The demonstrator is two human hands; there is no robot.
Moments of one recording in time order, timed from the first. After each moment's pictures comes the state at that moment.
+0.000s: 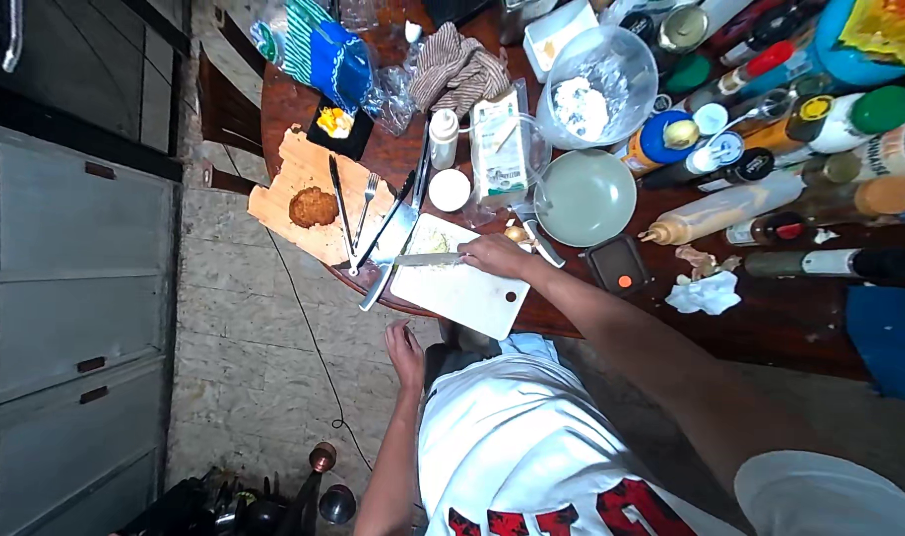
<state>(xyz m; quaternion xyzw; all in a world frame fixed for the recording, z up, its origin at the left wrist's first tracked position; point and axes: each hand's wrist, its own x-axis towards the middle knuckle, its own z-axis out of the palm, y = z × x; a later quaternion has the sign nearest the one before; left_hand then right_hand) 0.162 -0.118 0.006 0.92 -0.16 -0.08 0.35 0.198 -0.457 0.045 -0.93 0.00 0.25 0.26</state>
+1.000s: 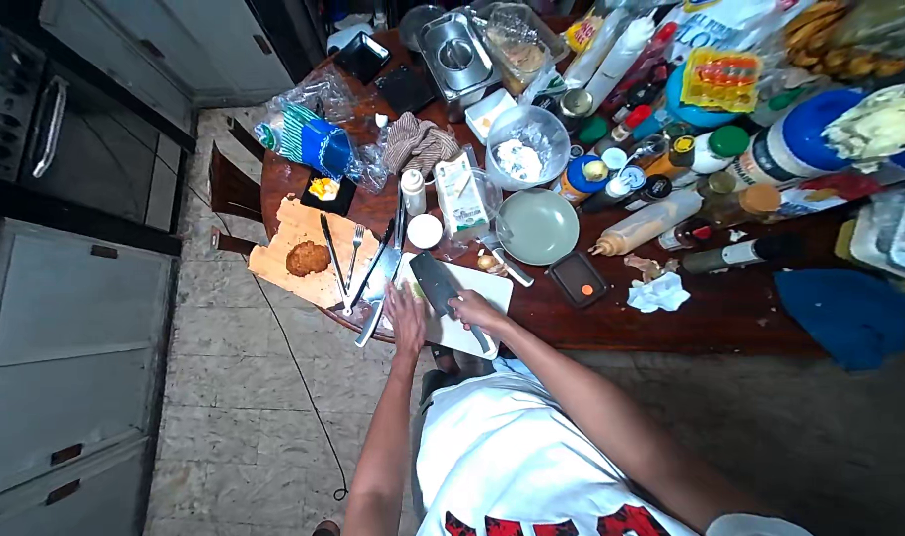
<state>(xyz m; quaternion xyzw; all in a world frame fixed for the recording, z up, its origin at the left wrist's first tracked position) 0.243 -0.213 -0.001 0.90 -0.34 -0.09 0.26 0.146 -0.376 0.082 -0.58 0.44 0.19 0.66</state>
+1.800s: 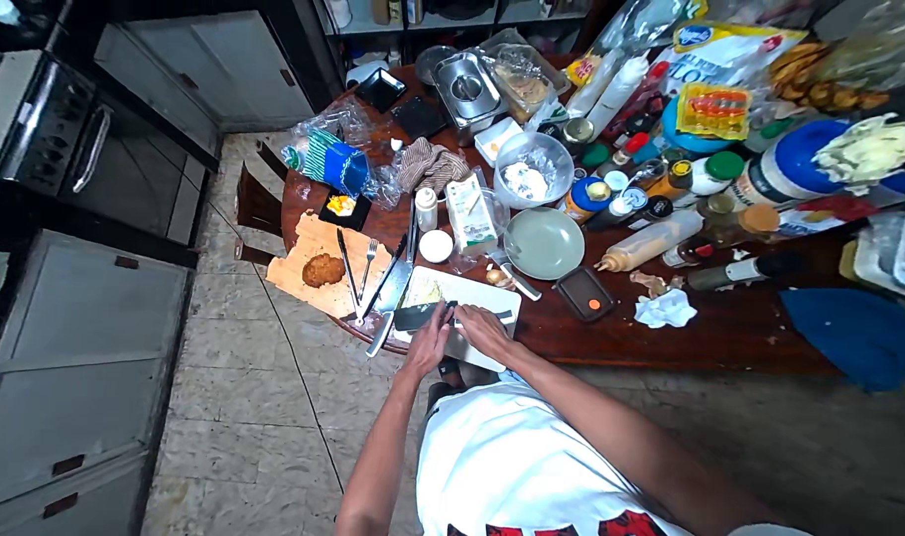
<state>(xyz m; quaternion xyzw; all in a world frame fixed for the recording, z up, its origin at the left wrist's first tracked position) 0.243 -0.198 0.048 0.75 -0.46 -0.31 0.35 0.131 -0.353 0.081 -0.95 0.17 0.12 0.25</state>
